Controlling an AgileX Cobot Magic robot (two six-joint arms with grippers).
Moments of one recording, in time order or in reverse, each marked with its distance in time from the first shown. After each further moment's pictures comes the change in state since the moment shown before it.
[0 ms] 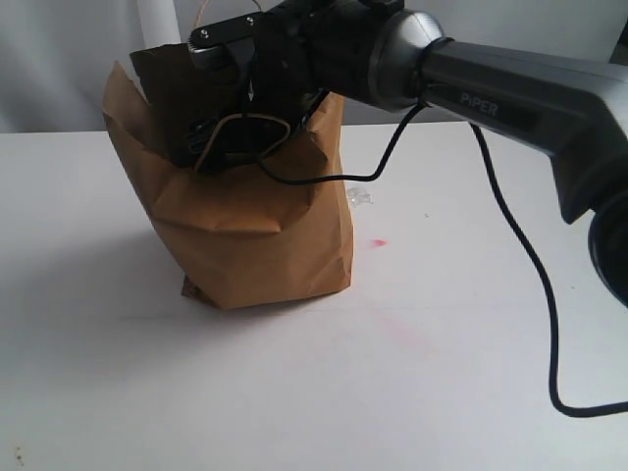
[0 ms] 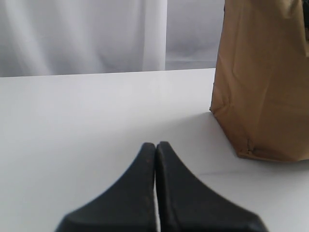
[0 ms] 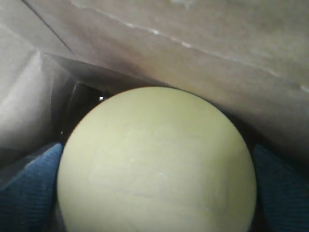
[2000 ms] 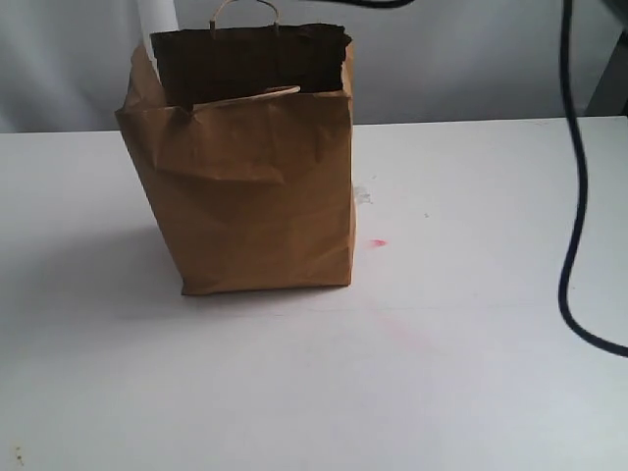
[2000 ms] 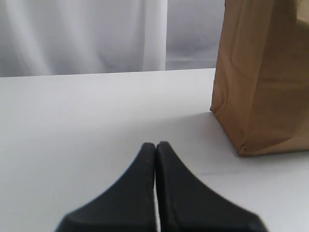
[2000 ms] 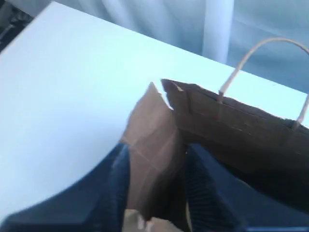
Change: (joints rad) left arm 0.000 0.000 0.000 0.000 0.000 0.000; right arm 0.000 -0.065 -0.596 0.260 0.433 -0.038
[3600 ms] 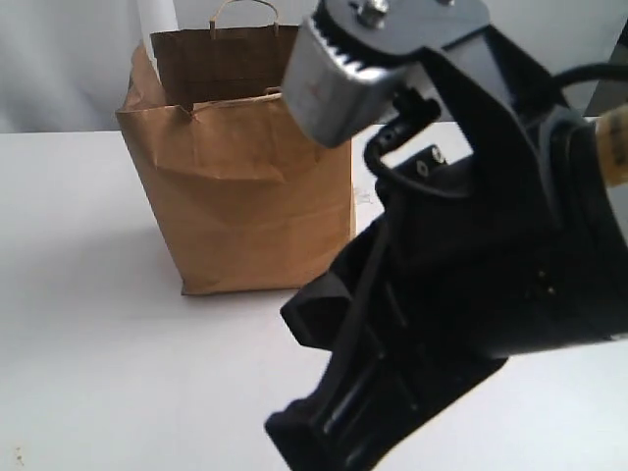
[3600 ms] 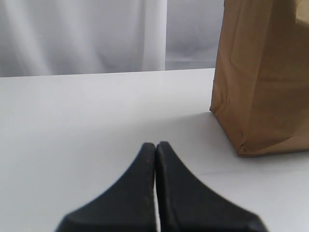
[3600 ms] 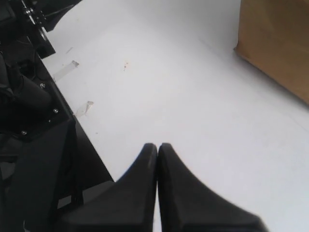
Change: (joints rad) left arm 0.000 0.000 0.000 0.000 0.000 0.000; right arm 0.349 -1.015 1.504 0.027 -0.388 -0.069
